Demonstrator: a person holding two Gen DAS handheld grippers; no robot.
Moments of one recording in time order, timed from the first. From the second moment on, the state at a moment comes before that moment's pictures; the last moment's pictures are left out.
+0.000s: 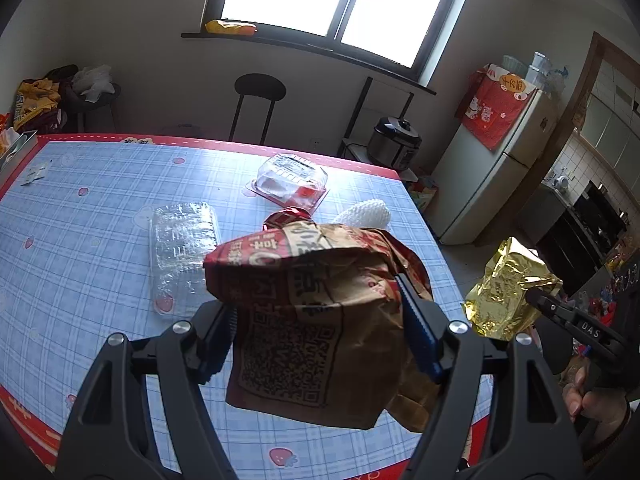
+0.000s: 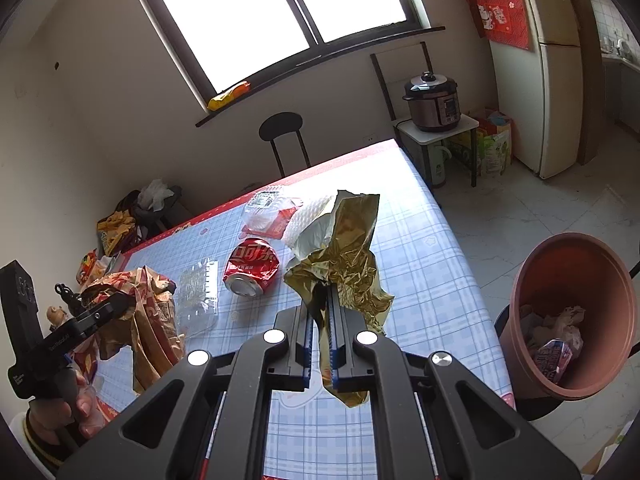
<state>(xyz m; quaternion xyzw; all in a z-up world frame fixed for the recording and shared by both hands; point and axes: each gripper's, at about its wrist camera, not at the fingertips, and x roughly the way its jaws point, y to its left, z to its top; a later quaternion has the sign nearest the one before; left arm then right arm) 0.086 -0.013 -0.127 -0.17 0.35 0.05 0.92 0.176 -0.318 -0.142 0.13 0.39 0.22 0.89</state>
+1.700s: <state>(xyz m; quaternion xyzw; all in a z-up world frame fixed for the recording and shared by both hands) 0.166 -0.175 -0.130 -0.09 0.40 -0.04 0.91 0.238 -0.602 -0.241 0.16 0.44 -0.04 0.88</state>
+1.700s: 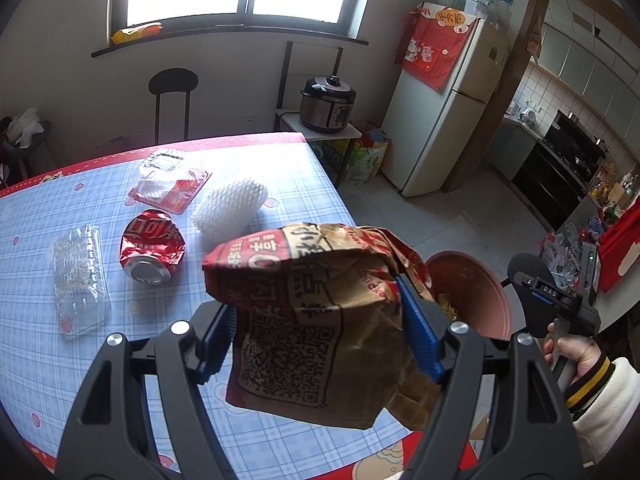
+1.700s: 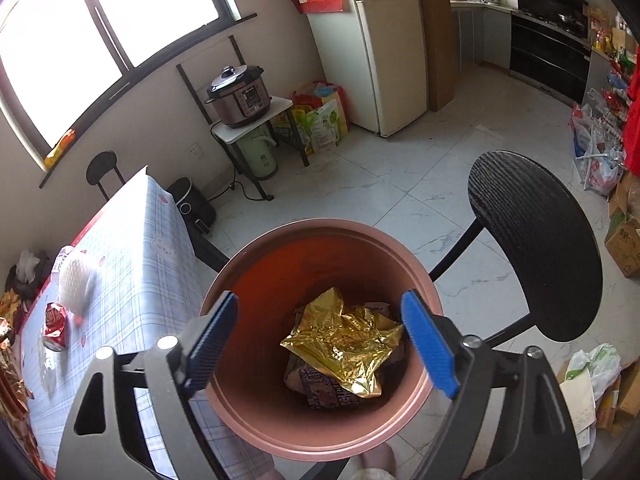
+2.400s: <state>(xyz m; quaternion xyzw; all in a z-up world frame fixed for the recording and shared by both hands) 0.273 -0.371 -0.215 -0.03 0.46 -0.18 0.87 0.164 -0.647 -0.205 0.17 0.43 -0.08 0.88</state>
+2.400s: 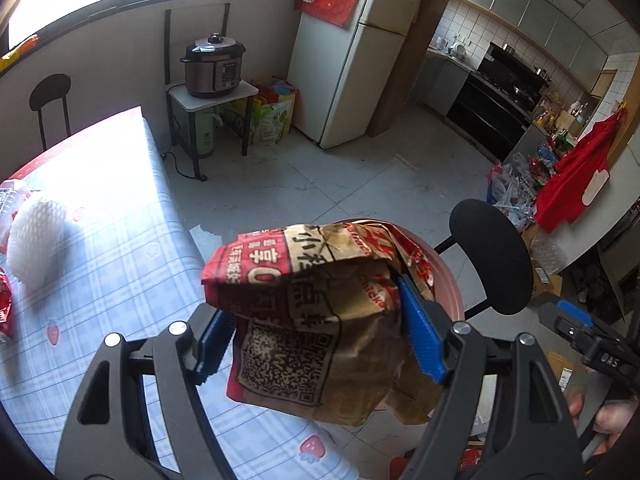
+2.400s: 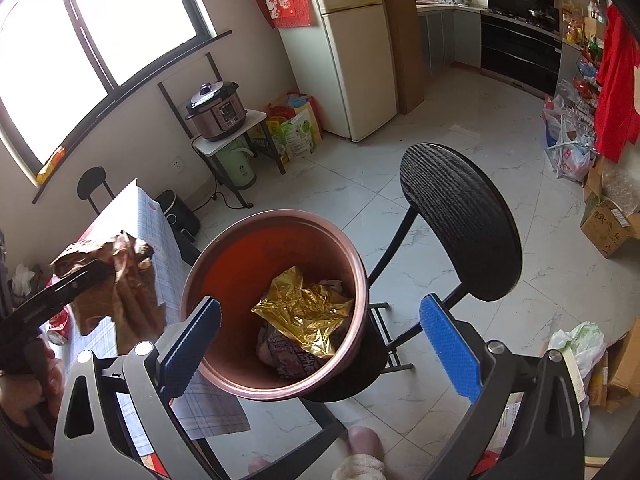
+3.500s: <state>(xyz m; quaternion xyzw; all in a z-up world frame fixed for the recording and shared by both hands) 0.190 -0.176 -0.152 -0.07 0.36 -0.02 0.93 0.191 -0.558 -0.206 0.16 0.44 0.02 0.89</state>
